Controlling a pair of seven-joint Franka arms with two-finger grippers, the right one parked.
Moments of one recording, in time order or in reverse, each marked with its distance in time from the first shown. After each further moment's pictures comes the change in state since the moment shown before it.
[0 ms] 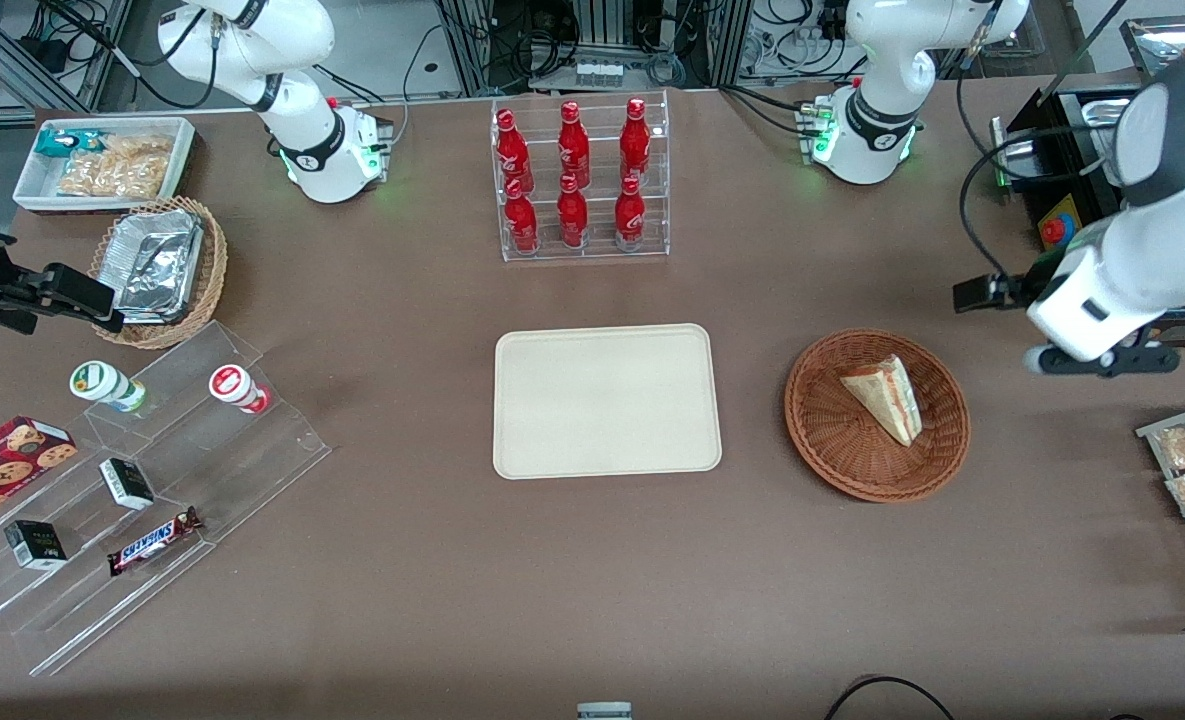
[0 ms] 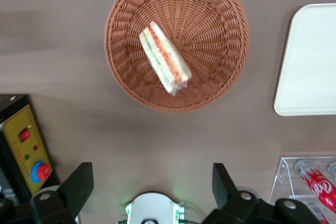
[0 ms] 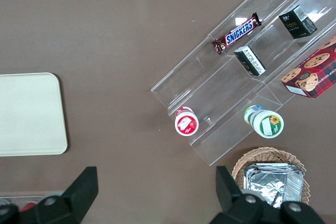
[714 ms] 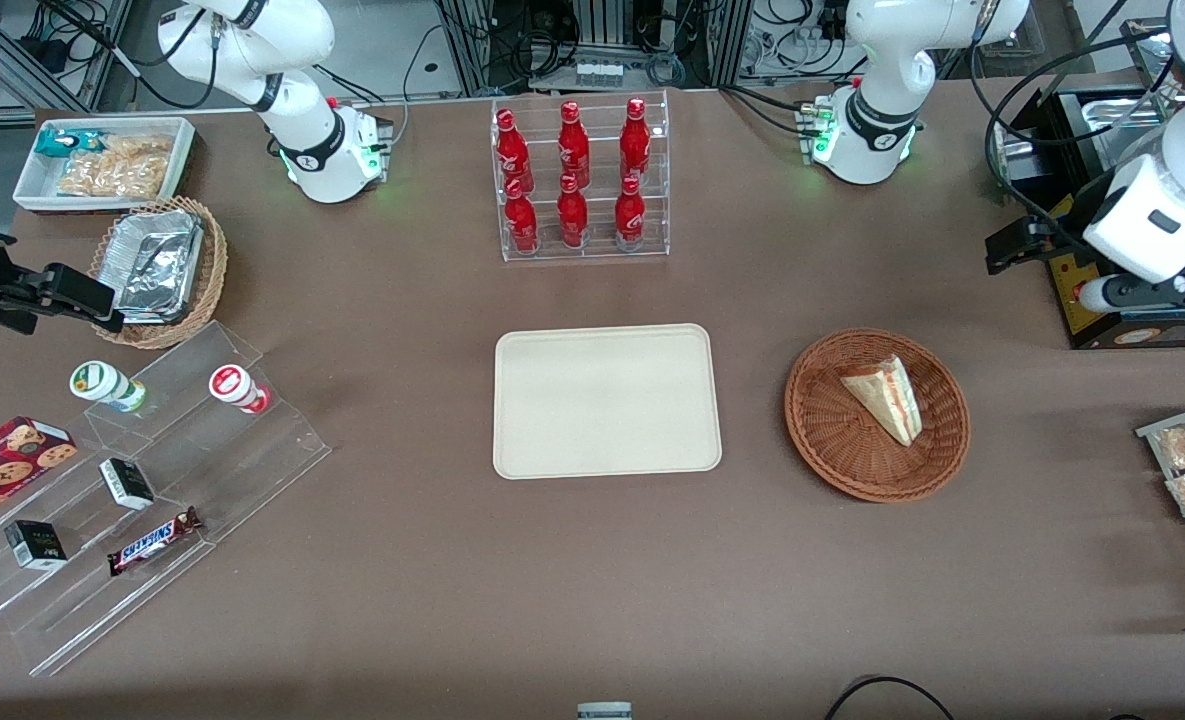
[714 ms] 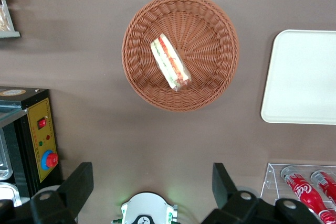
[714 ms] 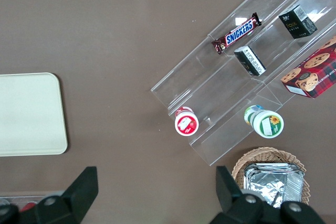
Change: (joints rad) arm 0.000 -0.163 0.005 0.058 0.002 -0.083 -0.060
